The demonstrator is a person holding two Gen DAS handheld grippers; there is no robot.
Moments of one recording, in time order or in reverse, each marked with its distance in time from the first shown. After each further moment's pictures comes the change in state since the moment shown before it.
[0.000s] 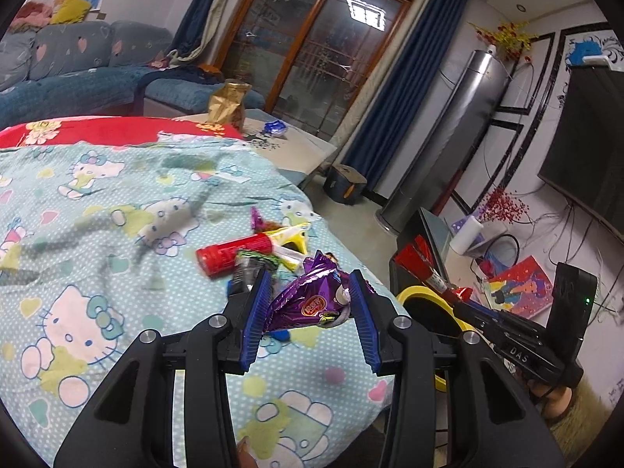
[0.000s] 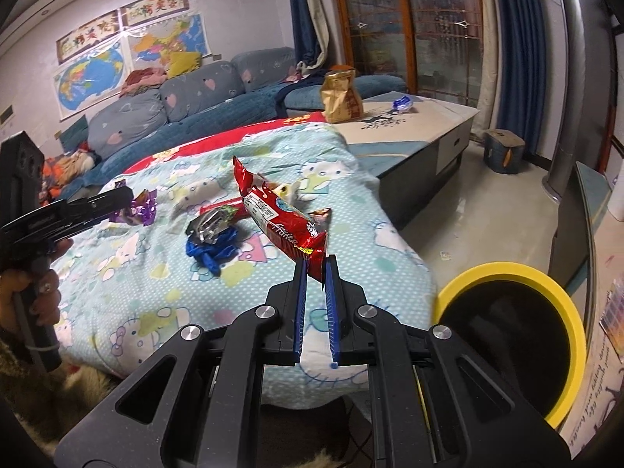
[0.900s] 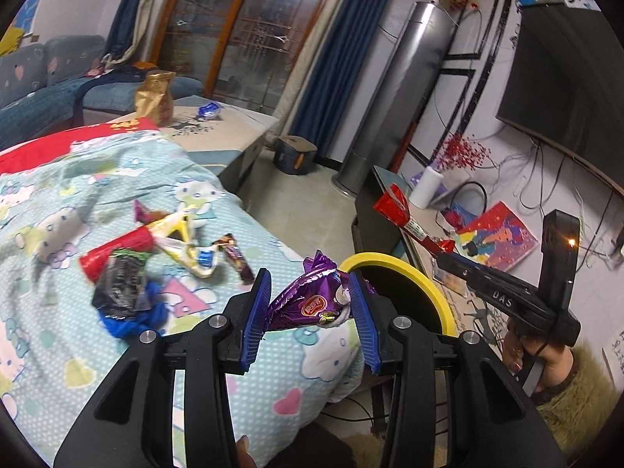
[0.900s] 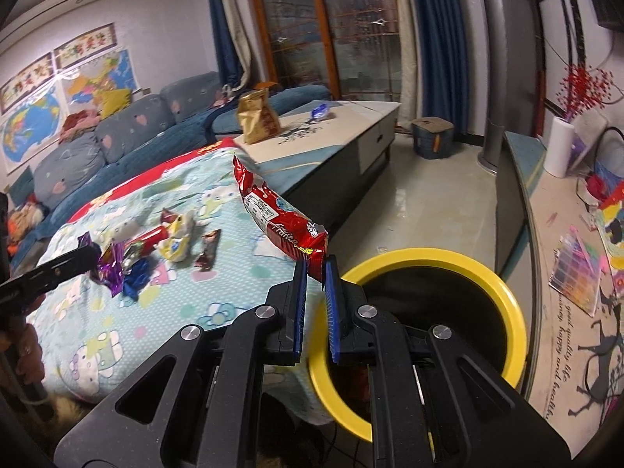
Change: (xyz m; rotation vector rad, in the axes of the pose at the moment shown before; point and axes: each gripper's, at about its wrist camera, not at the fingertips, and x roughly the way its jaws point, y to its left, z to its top) left arm 0.062 -0.100 -0.019 0.175 0.106 -0.125; right arm -0.032 -0.086 -0.012 0.185 -0.060 -0.206
